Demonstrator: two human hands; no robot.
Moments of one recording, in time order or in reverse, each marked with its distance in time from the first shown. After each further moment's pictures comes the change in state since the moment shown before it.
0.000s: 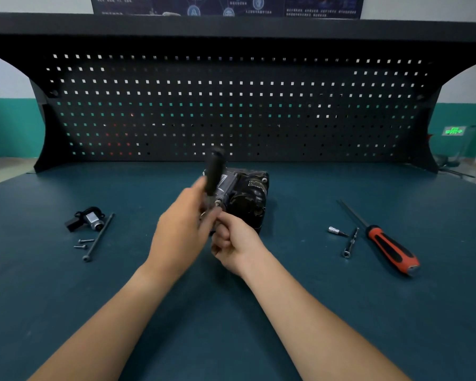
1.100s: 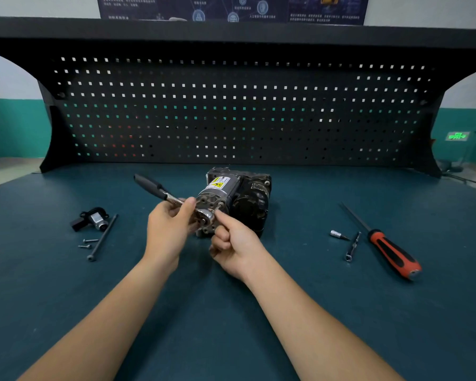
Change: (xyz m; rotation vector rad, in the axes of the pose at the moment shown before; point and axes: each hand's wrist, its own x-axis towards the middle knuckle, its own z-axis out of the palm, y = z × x) left_hand 0.009 -0.017 0.008 -0.754 0.168 -0.809; right_hand -0.001 0.002 -0.001 0.024 -0.072 0.001
